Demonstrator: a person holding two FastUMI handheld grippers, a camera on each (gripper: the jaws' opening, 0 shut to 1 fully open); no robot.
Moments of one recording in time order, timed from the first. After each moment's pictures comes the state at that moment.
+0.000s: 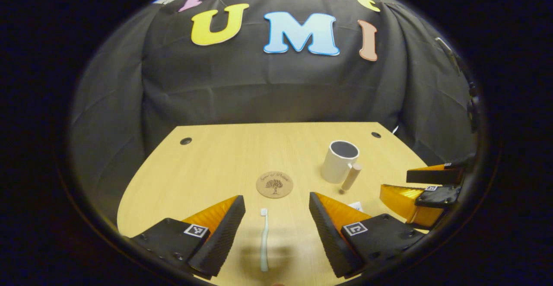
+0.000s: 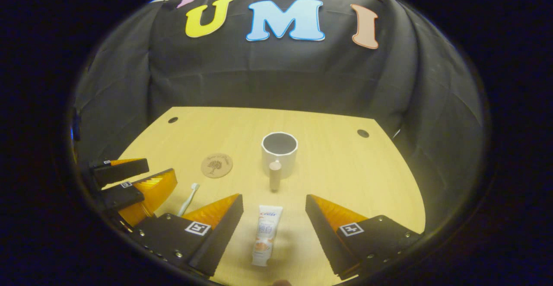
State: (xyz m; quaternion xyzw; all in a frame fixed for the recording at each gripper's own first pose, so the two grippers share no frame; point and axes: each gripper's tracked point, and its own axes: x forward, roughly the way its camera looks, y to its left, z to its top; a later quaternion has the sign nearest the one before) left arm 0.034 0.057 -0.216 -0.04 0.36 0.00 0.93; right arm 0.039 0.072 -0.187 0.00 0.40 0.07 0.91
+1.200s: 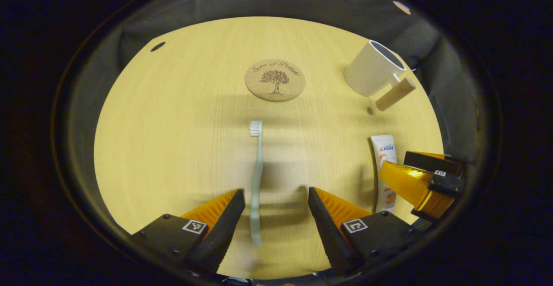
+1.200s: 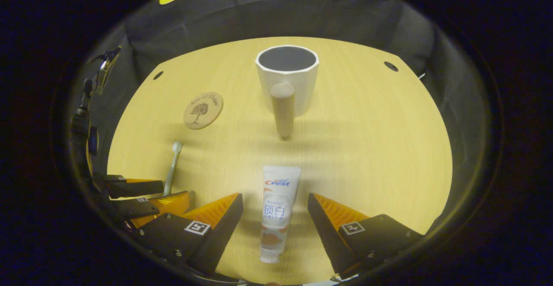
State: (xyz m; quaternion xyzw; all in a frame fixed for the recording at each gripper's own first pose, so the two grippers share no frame) left arm -0.034 0.047 -0.362 -0.09 0.66 -0.01 0.74; right arm 0.011 0.093 -0.294 0.04 0.60 0.09 0.79
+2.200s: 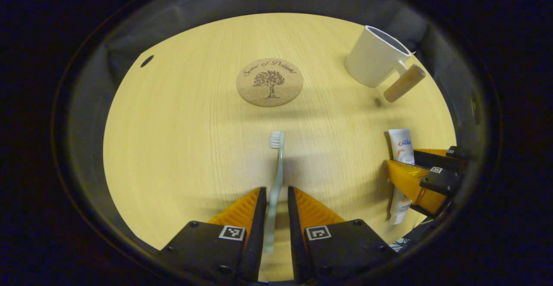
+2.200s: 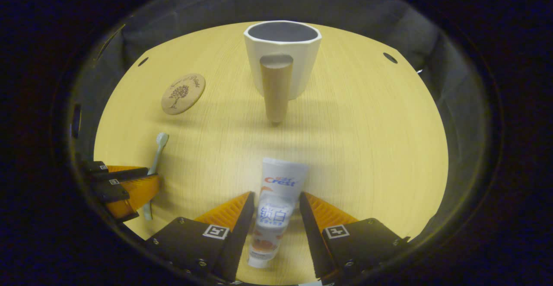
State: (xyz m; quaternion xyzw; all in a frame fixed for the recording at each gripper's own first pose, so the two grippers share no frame) left arm -0.019 0.052 -0.372 -0.02 0.67 -0.03 0.74; right arm 0.007 0.082 -0.320 0.00 0.63 0.06 0.77
